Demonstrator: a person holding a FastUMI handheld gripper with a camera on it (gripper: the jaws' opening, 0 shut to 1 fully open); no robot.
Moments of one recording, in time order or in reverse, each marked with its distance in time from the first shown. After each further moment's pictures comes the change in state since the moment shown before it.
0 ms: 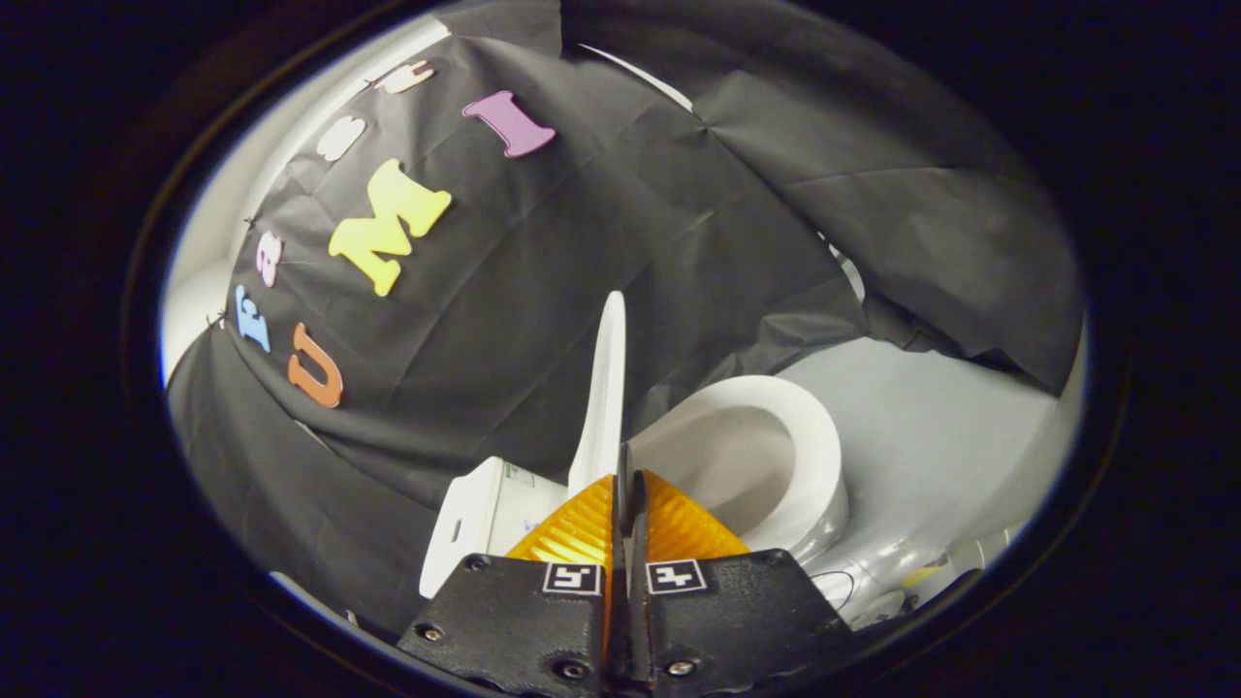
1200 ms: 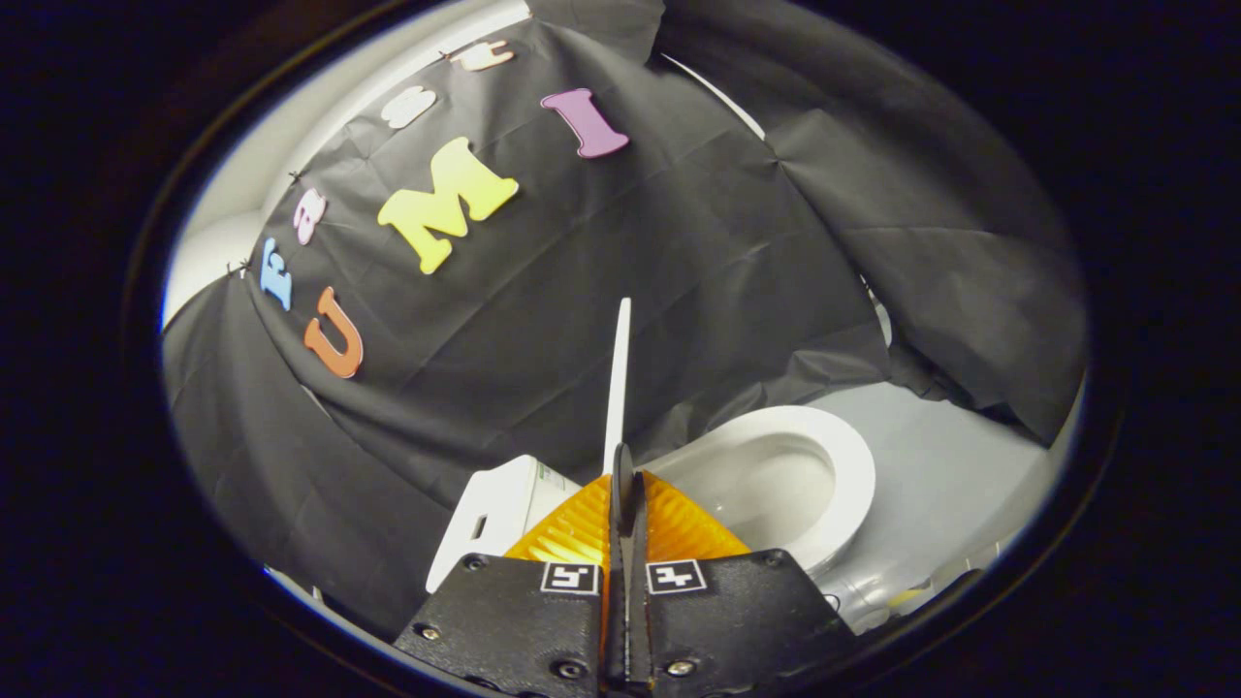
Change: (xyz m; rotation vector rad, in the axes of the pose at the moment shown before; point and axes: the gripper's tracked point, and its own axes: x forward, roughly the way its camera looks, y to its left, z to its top) arm -0.007 0.086 -0.007 -0.154 -0.042 0.014
